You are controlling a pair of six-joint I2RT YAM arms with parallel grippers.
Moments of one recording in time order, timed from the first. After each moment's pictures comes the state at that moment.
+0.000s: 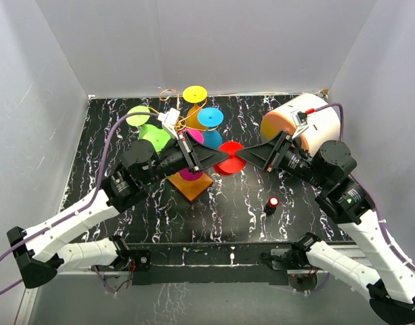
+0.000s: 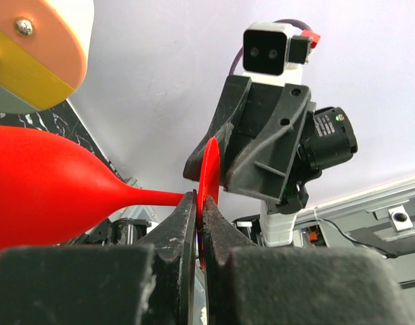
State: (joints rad) left arm -0.95 1.03 1.05 0.06 0.17 -1.09; right arm 0.59 0.76 1.08 -0.28 -0.38 0.94
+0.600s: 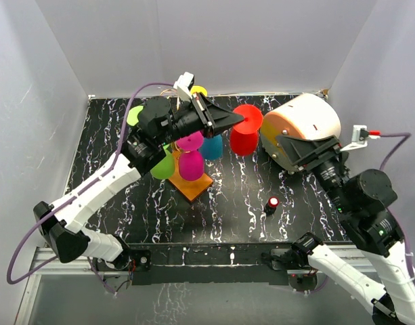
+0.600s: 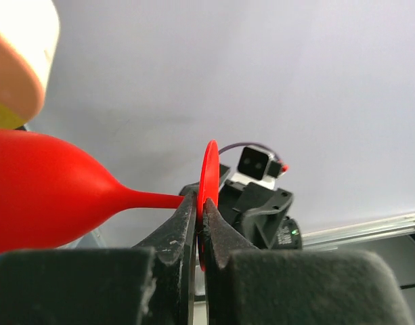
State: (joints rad) left arm -0.80 1.36 1.40 0.04 0.35 -1.32; right arm 0.59 0.56 1.08 -0.35 0.09 0.90
